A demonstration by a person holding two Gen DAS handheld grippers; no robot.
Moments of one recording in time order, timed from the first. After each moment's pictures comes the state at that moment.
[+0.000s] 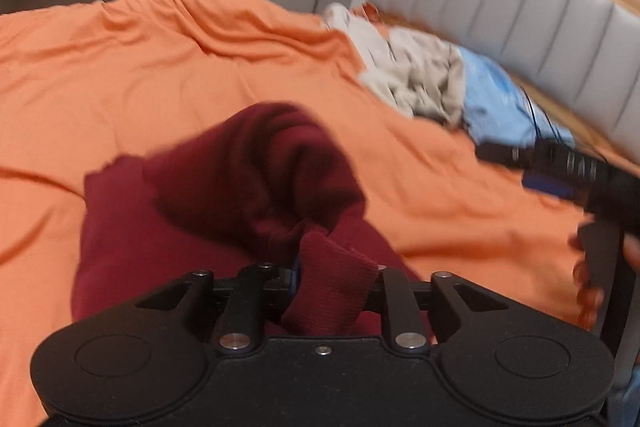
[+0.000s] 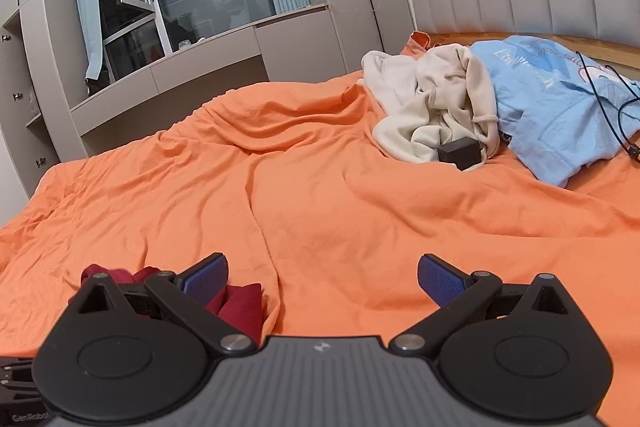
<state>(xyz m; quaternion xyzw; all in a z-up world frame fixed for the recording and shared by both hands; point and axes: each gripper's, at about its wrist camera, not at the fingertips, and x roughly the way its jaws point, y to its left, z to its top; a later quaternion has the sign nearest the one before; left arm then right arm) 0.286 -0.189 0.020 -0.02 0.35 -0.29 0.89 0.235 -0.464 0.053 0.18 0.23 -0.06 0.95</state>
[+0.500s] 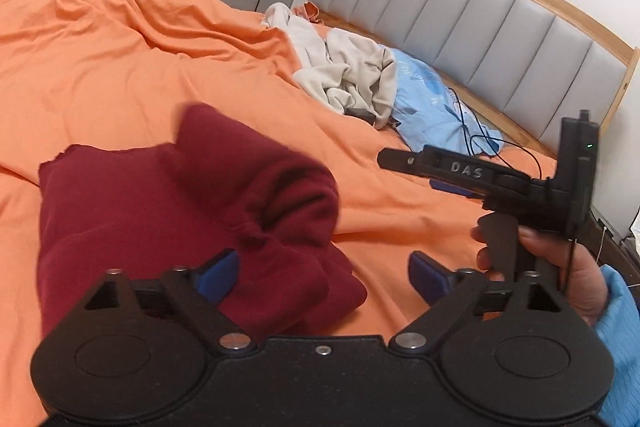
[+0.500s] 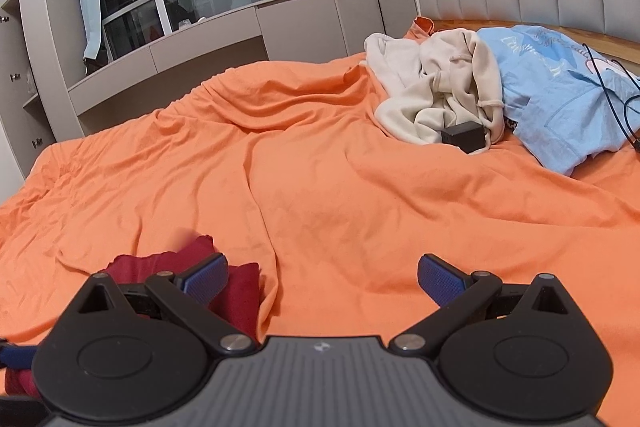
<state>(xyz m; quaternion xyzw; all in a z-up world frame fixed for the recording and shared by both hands) 0.268 -0.161 0.039 -0.06 0.34 -0.38 0.86 0.243 -0.453 0.043 0.16 0.26 -0.06 0.95</state>
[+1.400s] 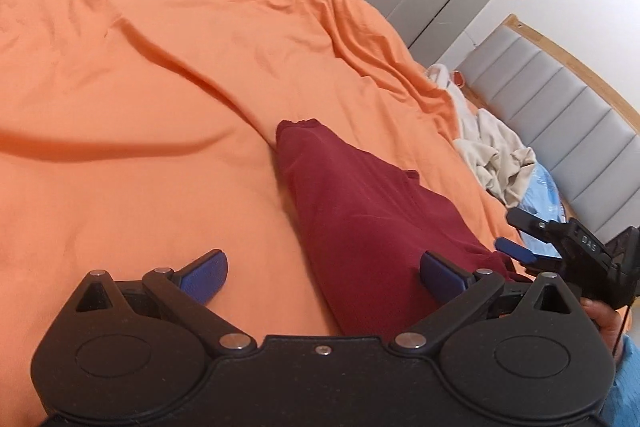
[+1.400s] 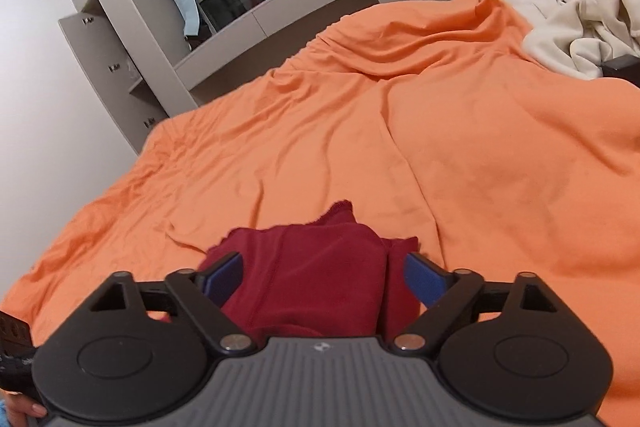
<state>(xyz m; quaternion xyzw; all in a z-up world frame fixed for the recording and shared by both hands) 0.312 0.001 -0.025 -0.22 0.36 -0.21 0.88 0.313 -0.416 0.011 0.23 0.29 0.14 0.92</state>
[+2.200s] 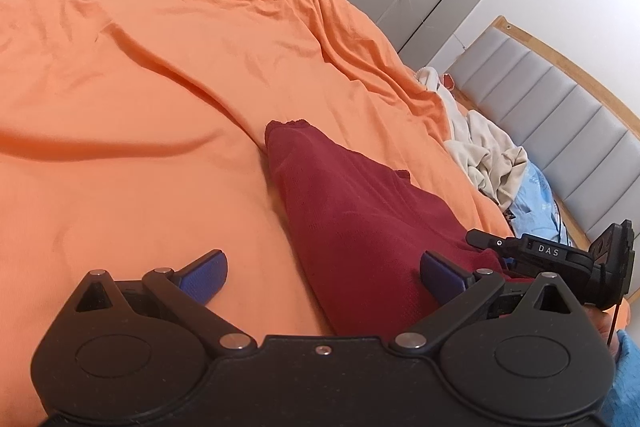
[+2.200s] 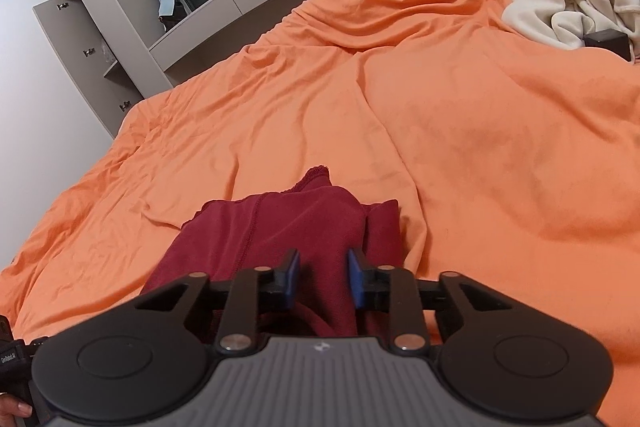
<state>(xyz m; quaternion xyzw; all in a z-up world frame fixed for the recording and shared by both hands) 0.306 -0.007 -0.028 -0.22 0.34 -0.22 0.89 0.313 -0.409 0.000 0.23 0.33 0.11 0.91</state>
